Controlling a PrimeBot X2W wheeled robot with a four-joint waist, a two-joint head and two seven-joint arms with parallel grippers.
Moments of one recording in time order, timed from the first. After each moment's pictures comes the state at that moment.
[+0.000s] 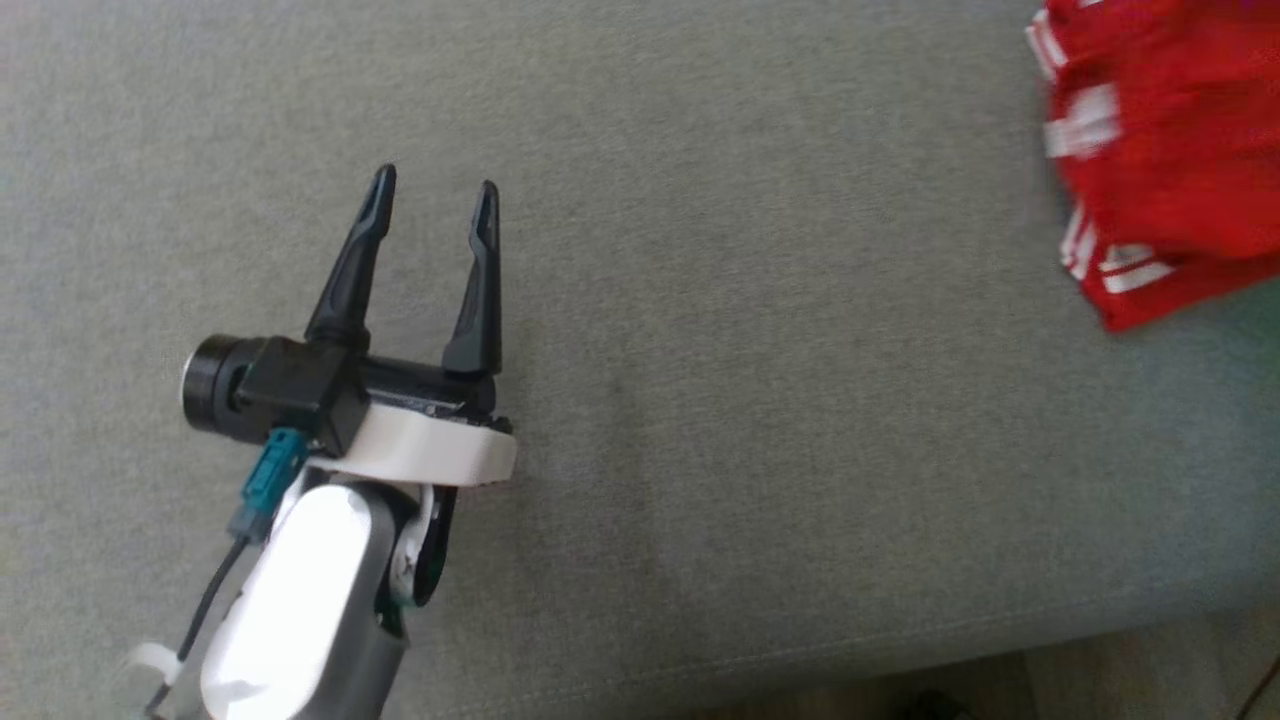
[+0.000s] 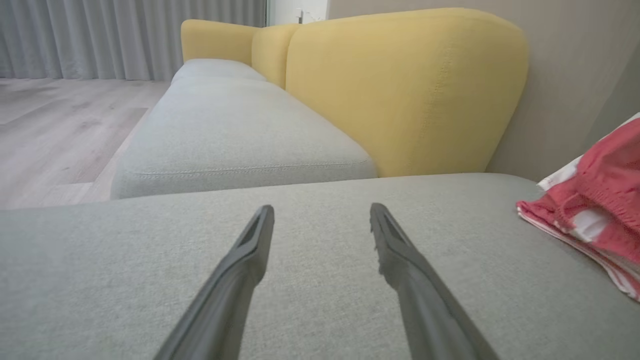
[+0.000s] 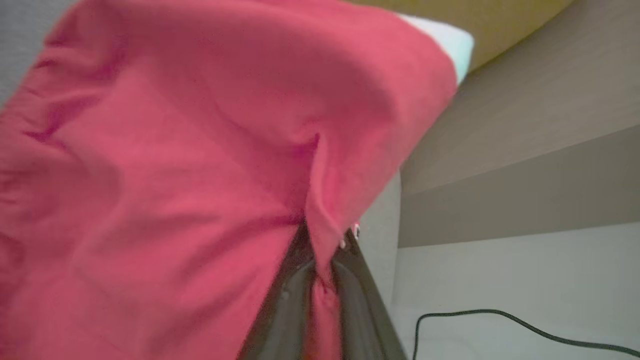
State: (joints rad) left arm -0.31 0.14 -0.40 0.00 -0.20 0.18 -0.26; right arm -0.77 -0.85 0.51 0.43 0.30 0.12 0.32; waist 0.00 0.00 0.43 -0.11
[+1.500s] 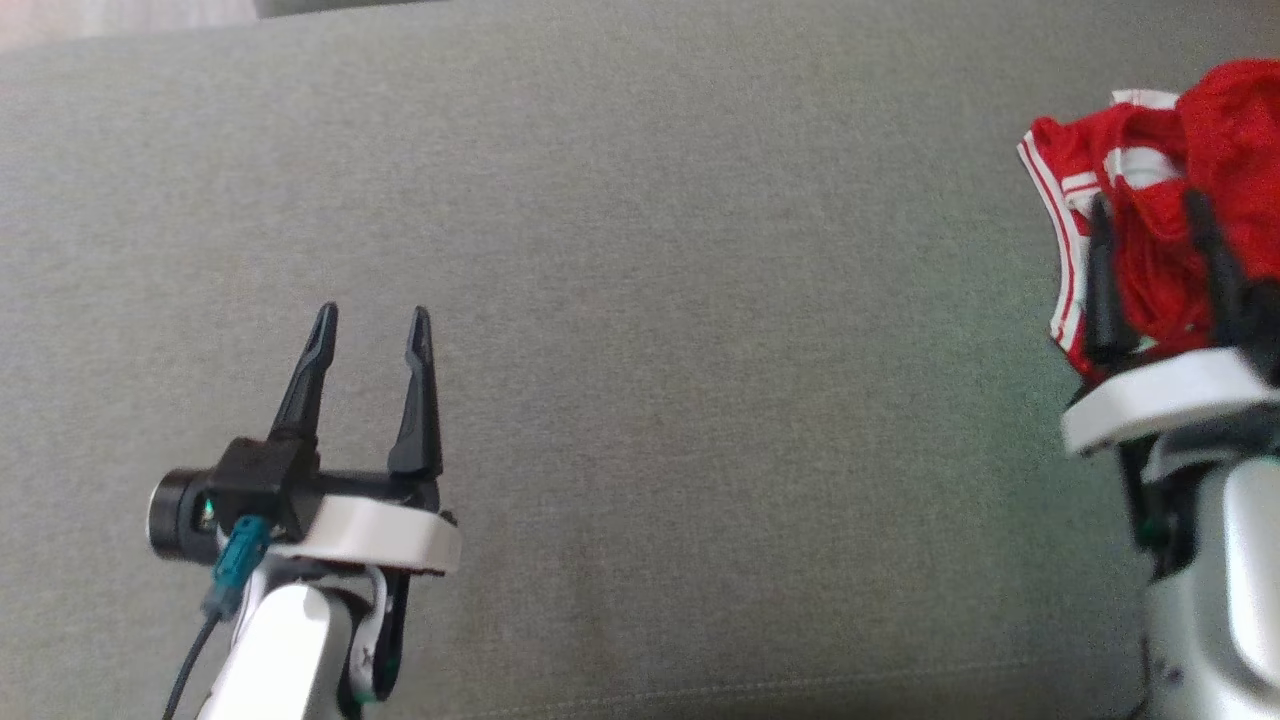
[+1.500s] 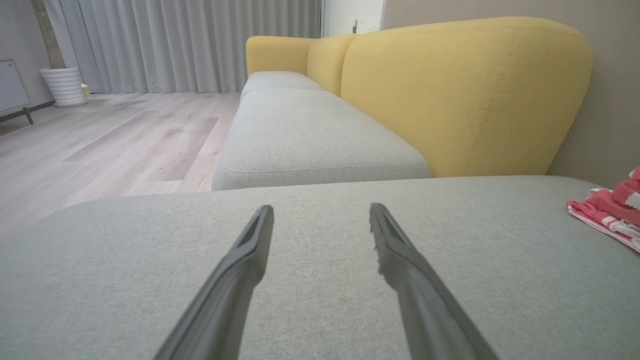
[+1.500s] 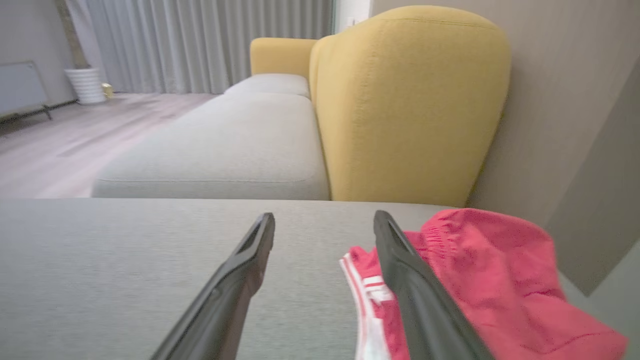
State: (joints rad) left arm -0.14 0.14 -0.31 0.04 -0.20 0.18 -0.26; right arm -0.30 -0.11 -0.12 0.14 0.03 0.12 0.02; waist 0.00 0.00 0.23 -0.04
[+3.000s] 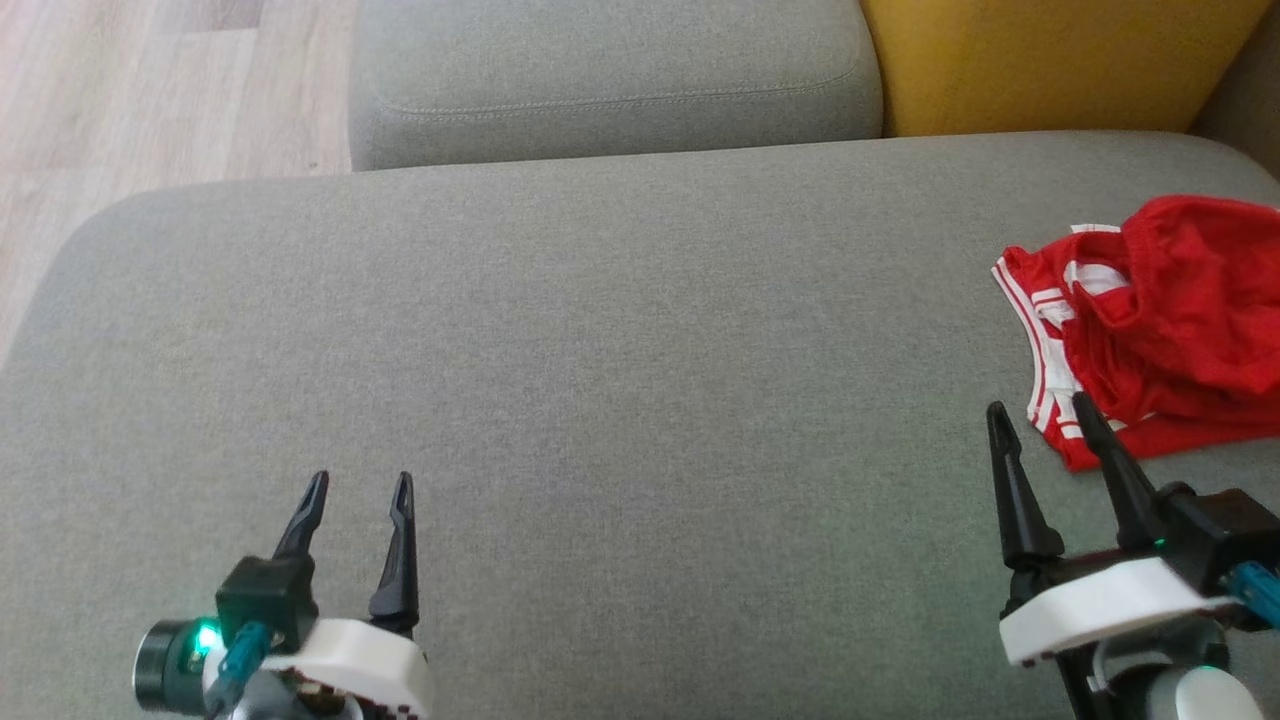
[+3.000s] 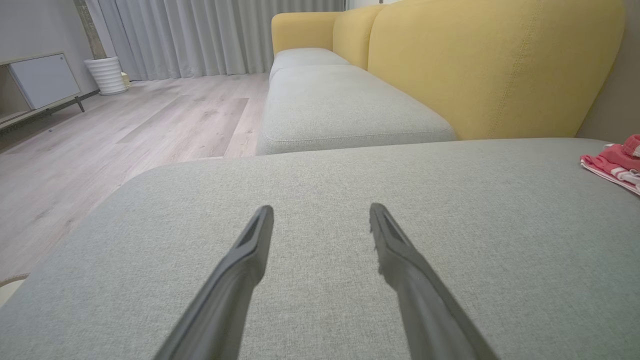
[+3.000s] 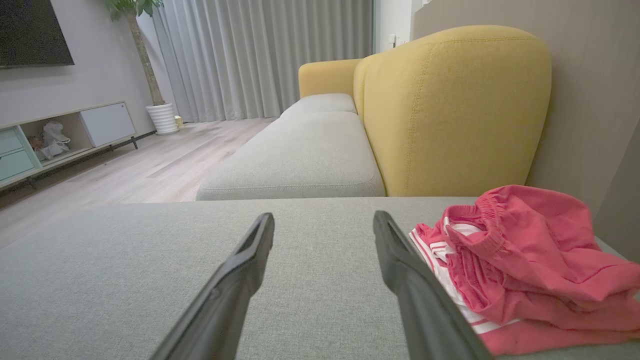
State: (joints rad) left arm 0.10 0.22 -0.31 0.01 -0.22 0.23 -0.14; right arm 0.12 -0.05 0.01 -0.14 0.13 0.12 0.06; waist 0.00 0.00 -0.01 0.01
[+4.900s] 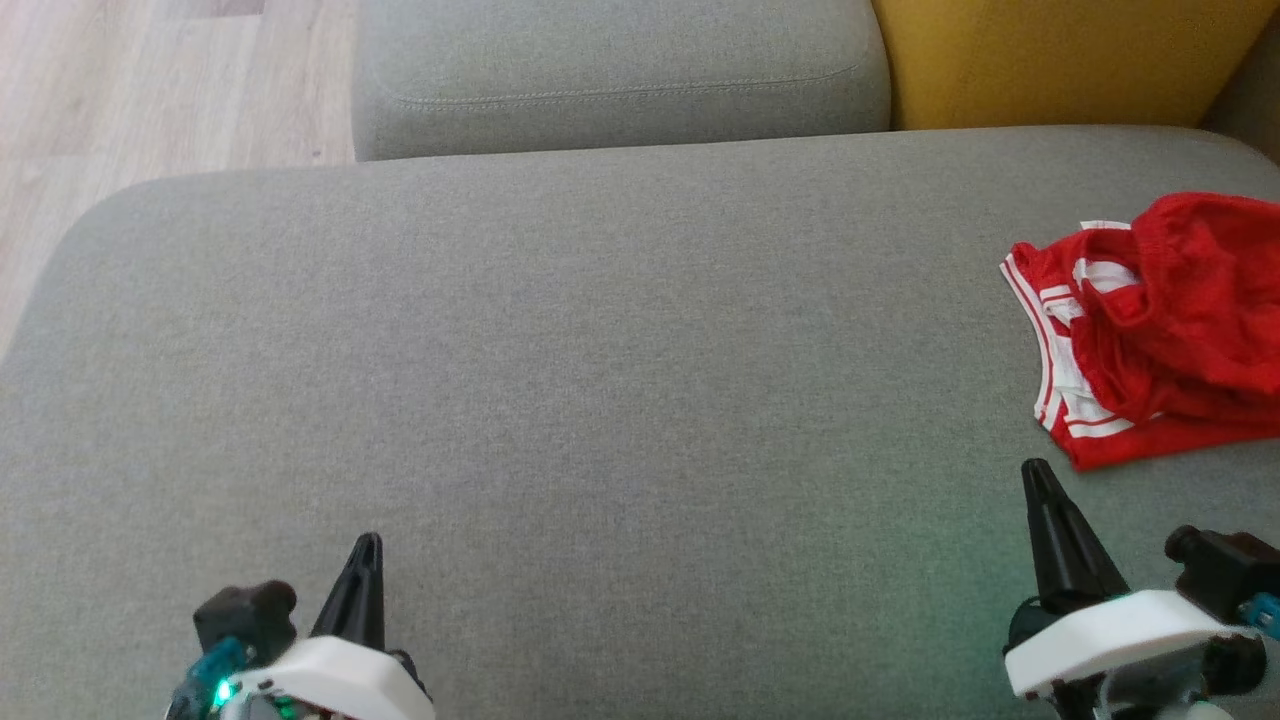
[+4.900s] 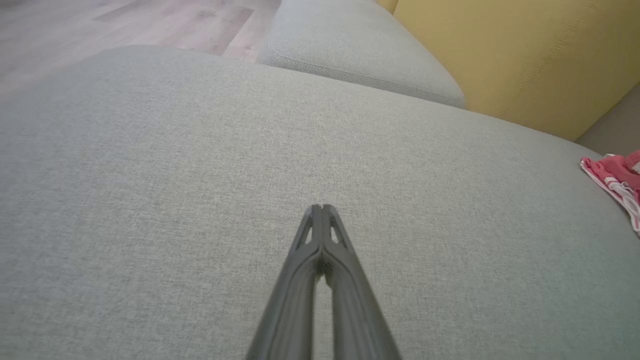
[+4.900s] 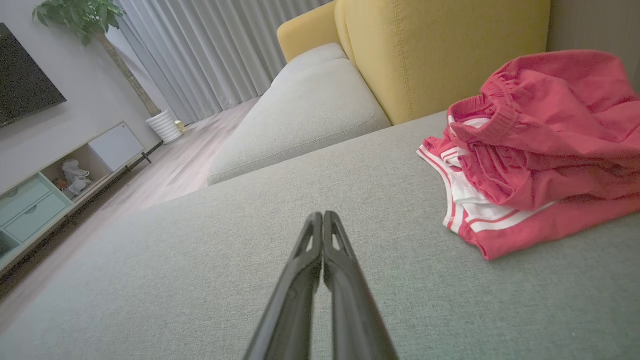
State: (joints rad) left arm 0.12 0.20 -0.31 0.12 -0.47 0.19 -0.11; right arm 0.15 -0.05 0.00 -0.02 0.39 0.12 0.07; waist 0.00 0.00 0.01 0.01
